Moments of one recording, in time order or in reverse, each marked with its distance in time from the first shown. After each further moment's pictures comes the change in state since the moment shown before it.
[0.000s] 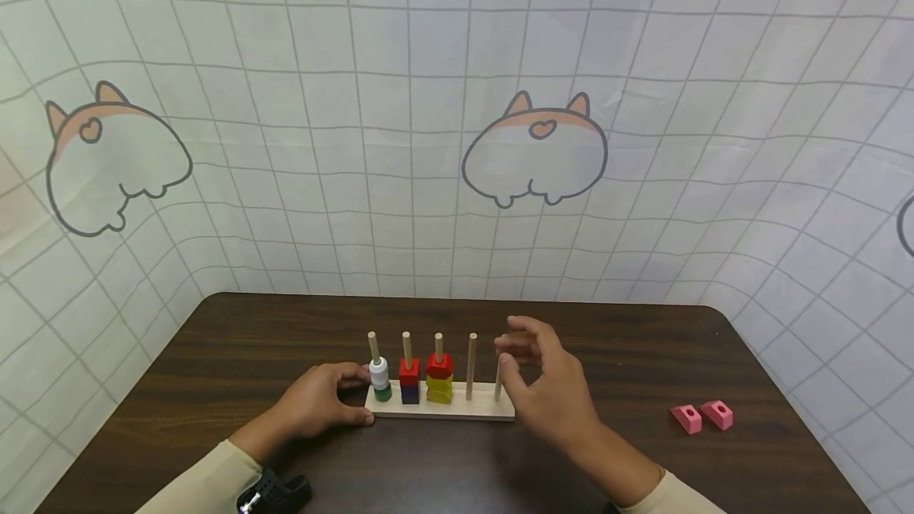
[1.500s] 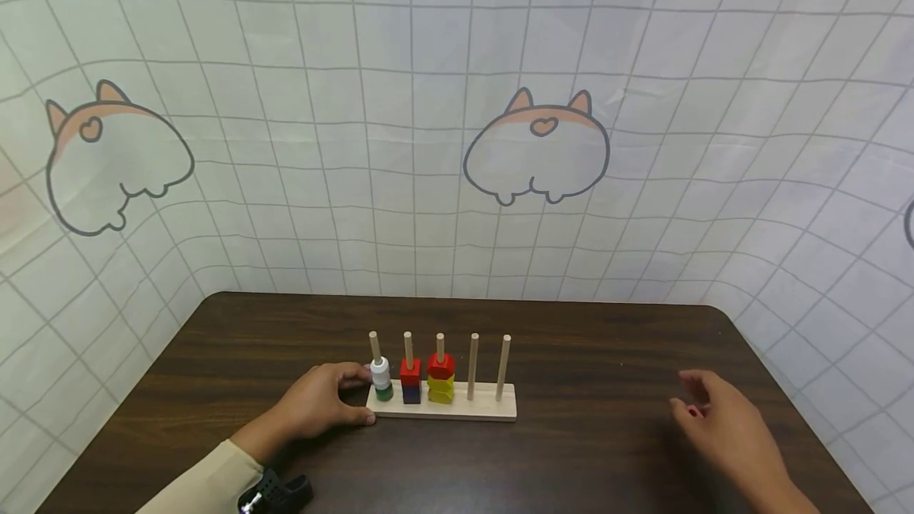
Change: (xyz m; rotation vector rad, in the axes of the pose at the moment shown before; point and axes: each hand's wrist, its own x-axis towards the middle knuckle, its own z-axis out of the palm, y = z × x) left_hand -0.001 -0.001 0.001 0.008 0.000 -0.001; right_hand -0.089 0.092 -0.162 -0.569 -0.323 0.627
